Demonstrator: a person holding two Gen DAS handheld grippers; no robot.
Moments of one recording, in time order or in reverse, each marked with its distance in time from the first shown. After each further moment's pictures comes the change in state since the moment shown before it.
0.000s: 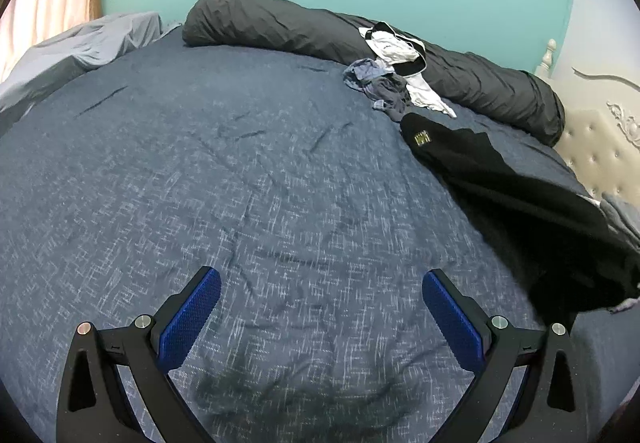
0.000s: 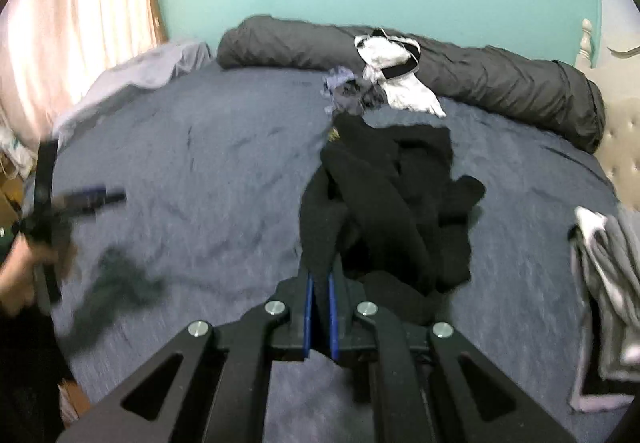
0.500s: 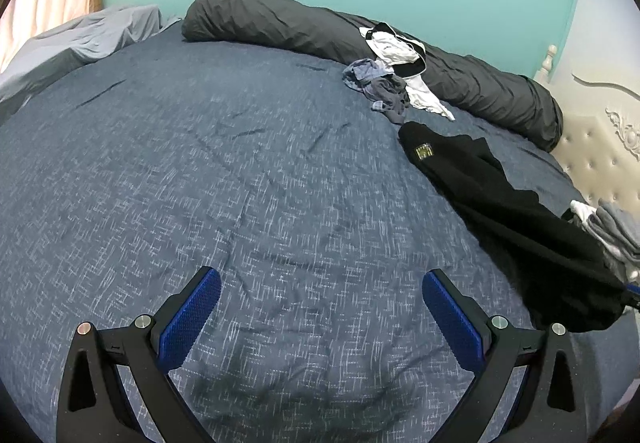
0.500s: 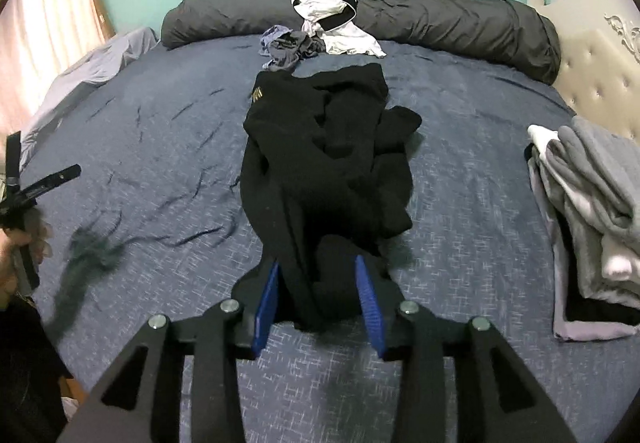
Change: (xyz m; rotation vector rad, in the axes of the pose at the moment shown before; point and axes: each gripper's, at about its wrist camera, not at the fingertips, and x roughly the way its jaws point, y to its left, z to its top) left arm 0.006 0.003 0.006 -0.018 0.003 -0.018; right arm -0.015 -0.049 -0.032 0.148 0.114 -0.081
